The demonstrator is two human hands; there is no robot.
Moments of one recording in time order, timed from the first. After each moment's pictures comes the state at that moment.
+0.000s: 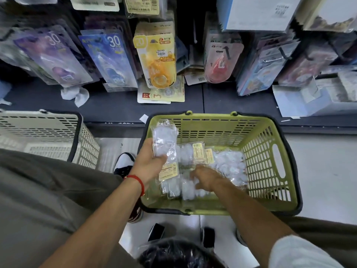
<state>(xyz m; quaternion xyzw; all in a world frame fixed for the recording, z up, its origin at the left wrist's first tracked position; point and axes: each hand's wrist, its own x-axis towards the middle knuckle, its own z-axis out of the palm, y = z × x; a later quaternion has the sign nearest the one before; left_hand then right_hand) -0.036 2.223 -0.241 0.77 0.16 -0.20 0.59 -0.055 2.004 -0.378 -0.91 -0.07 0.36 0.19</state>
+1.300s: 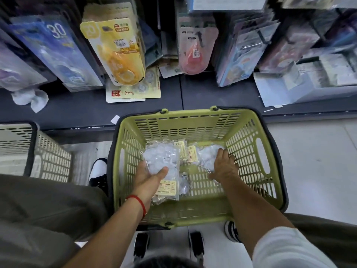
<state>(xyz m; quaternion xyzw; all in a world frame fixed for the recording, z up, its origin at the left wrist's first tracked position) -0.054 2.174 -0.311 0.70 0.24 -0.24 0.63 -0.051 1.906 -0.412 -0.94 0.20 0.28 0.04</state>
